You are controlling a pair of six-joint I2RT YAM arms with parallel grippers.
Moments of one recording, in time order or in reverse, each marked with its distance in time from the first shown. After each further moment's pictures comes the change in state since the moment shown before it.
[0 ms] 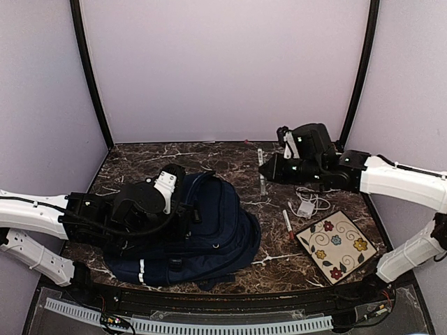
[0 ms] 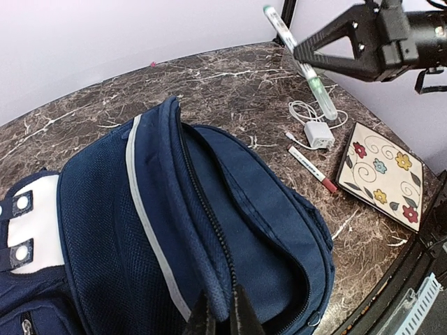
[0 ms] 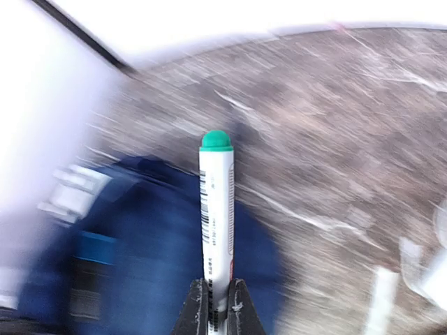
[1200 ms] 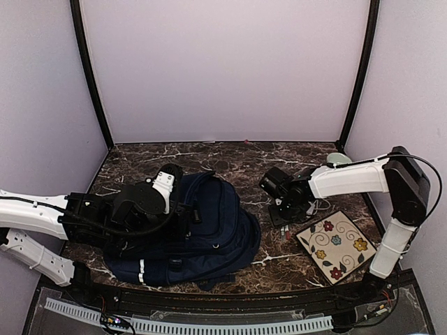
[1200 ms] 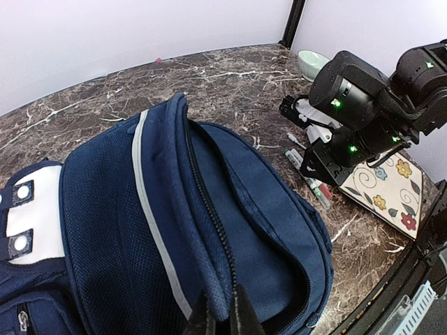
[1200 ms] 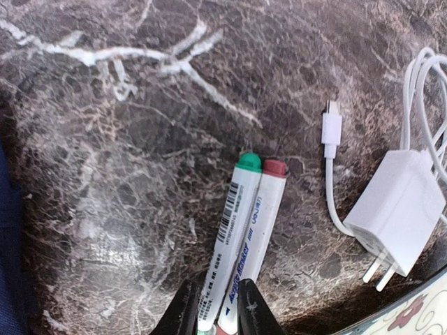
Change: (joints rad) left arm -0.004 -0.001 0.000 -0.013 -0.012 -0.050; right arm -0.013 0.383 0.008 -0.338 0.214 -0.115
